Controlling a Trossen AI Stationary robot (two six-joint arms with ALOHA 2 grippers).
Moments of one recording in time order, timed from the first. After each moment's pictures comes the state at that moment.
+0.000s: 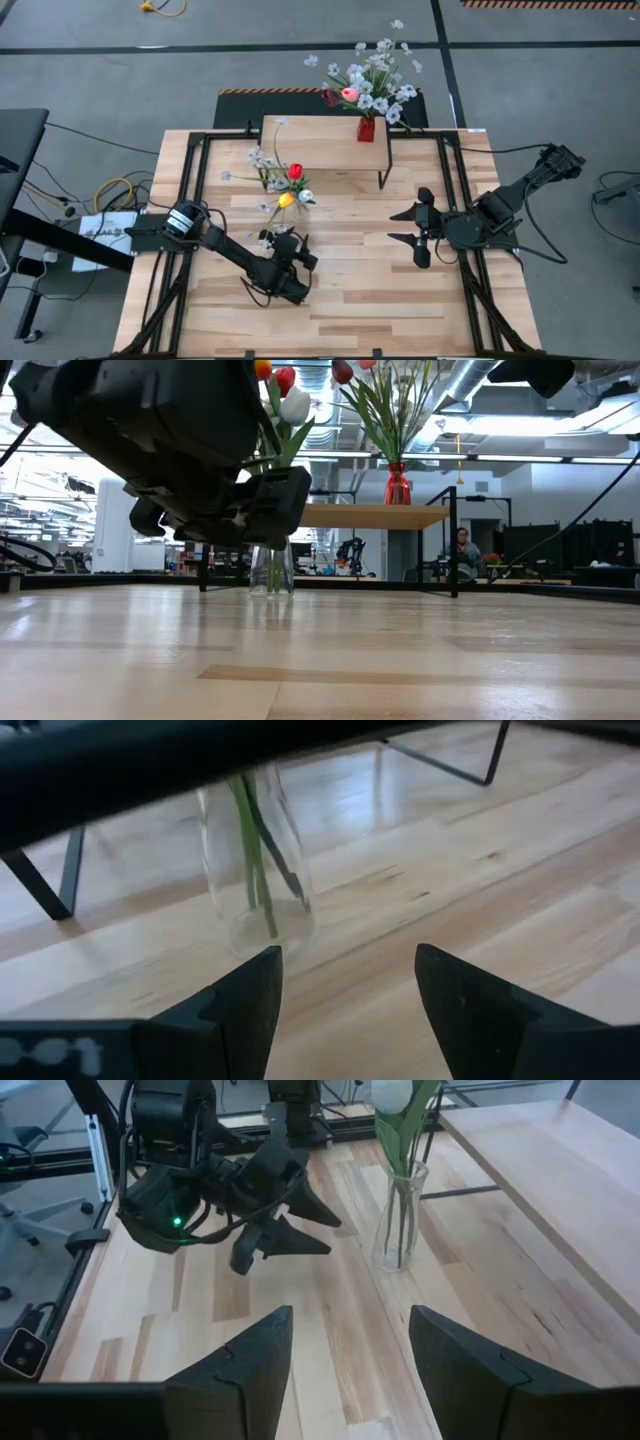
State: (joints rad) left arm -0.47 2.08 1.21 -0.70 -1.19 -1.56; right arm 0.59 0.90 0.81 -0.51 0.63 0.39
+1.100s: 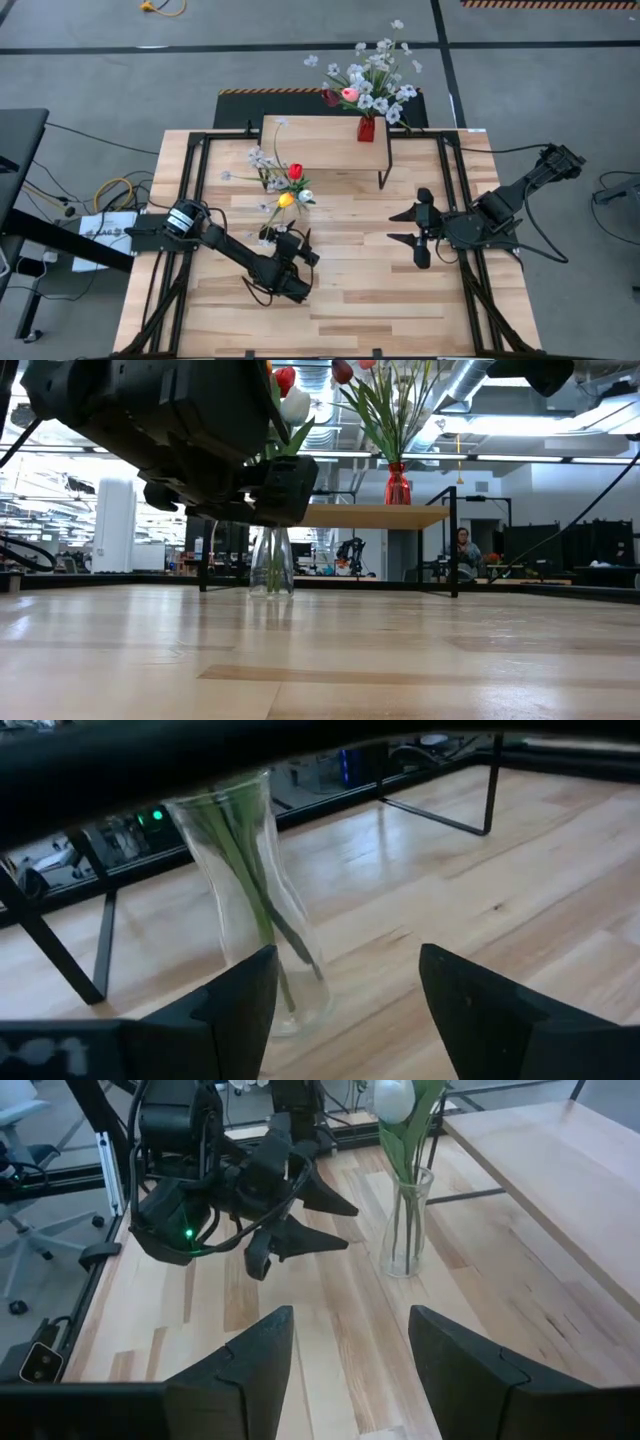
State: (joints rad) left arm -0.46 2.08 1.24 -0.75 -1.33 -1.48; right arm 0.59 0.90 0.81 -0.49 0.62 0.41
